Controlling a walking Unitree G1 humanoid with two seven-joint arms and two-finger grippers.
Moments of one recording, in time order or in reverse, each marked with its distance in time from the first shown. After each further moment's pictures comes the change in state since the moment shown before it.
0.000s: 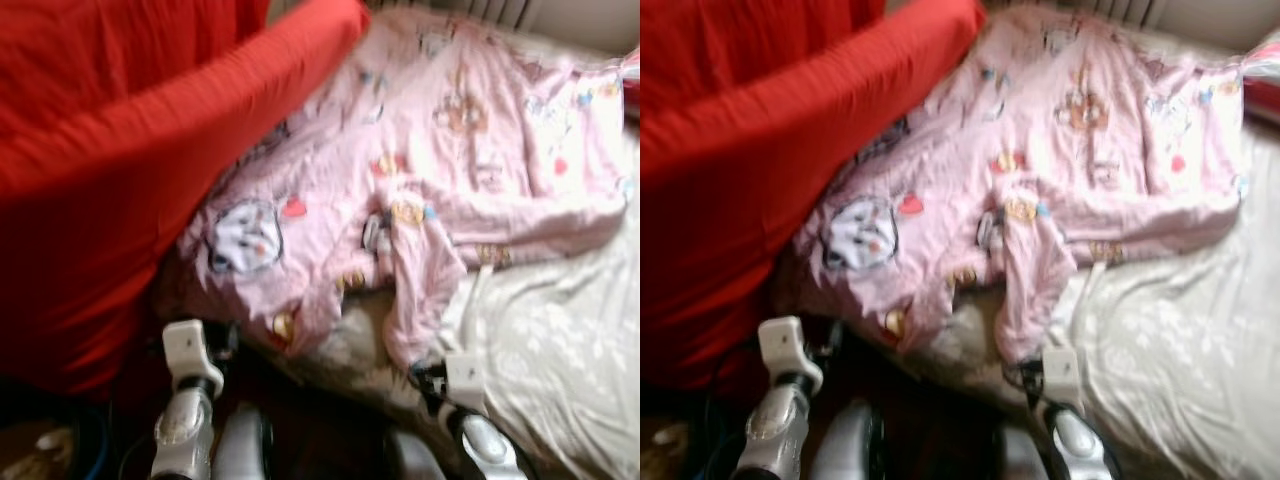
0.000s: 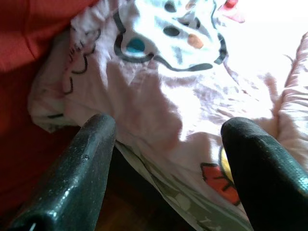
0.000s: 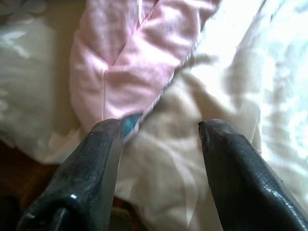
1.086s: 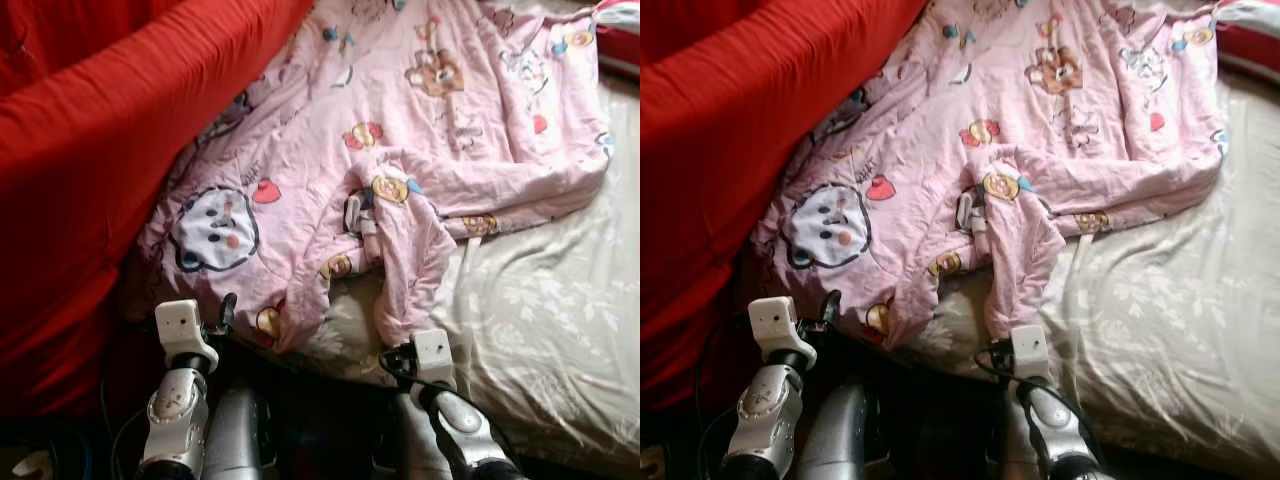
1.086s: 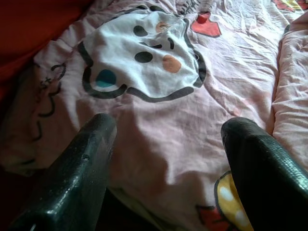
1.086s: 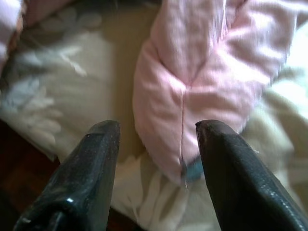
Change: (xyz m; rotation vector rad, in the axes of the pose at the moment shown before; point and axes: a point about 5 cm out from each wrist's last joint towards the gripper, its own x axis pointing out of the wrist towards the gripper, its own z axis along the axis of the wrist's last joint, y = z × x) left arm 0.008 -0.003 0.037 0.026 -0.136 -0.029; right arm 0.017 0.033 0.042 -0.041 -0.116 0.177
